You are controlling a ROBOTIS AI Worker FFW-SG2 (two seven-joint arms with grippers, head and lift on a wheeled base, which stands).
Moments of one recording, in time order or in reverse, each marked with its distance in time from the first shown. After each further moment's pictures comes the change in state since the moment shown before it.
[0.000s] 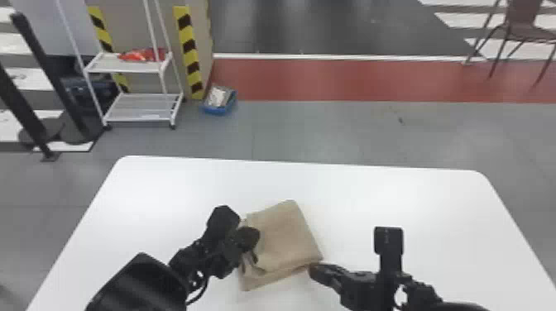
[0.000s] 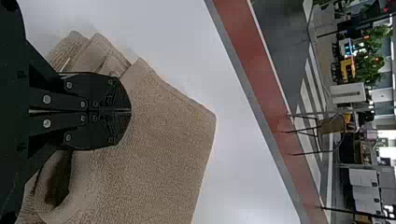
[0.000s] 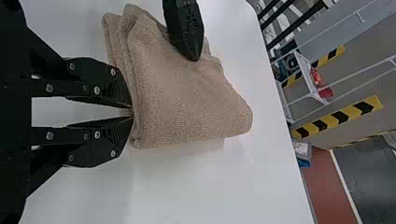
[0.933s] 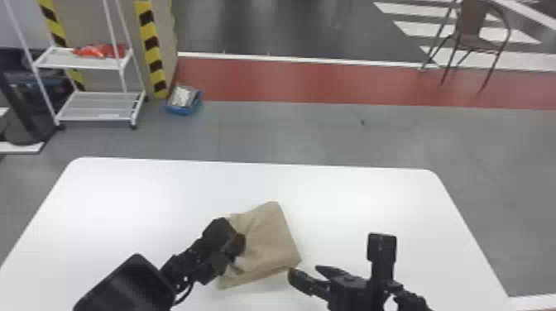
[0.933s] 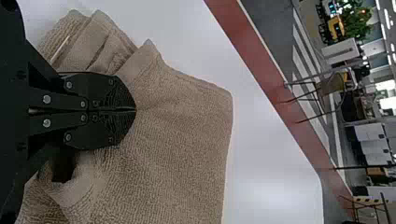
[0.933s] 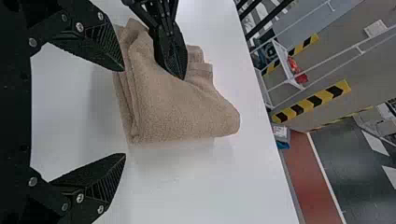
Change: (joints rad) left arm -0.136 -0.034 -0.182 0.296 -0.080 -0.149 0.053; right arm 0.116 0.000 -0.091 -0.137 -0.026 -0.017 0.008
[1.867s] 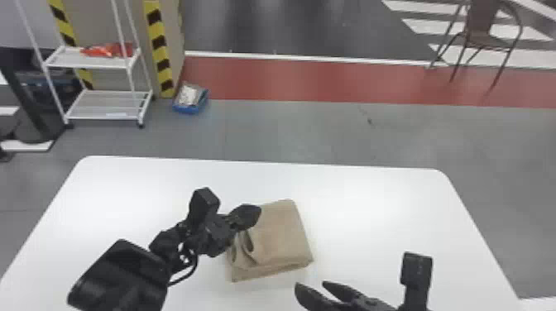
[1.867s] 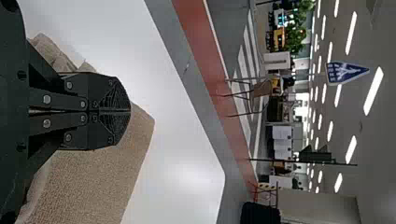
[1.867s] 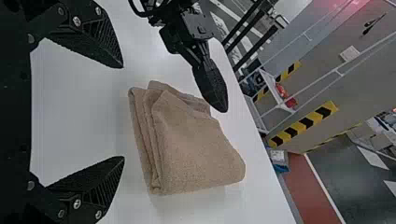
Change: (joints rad) left arm -0.070 -0.026 0.098 0.071 0.219 -0.245 -0.184; right arm 0.191 0.000 -0.060 -0.250 -0.164 0.082 0.063
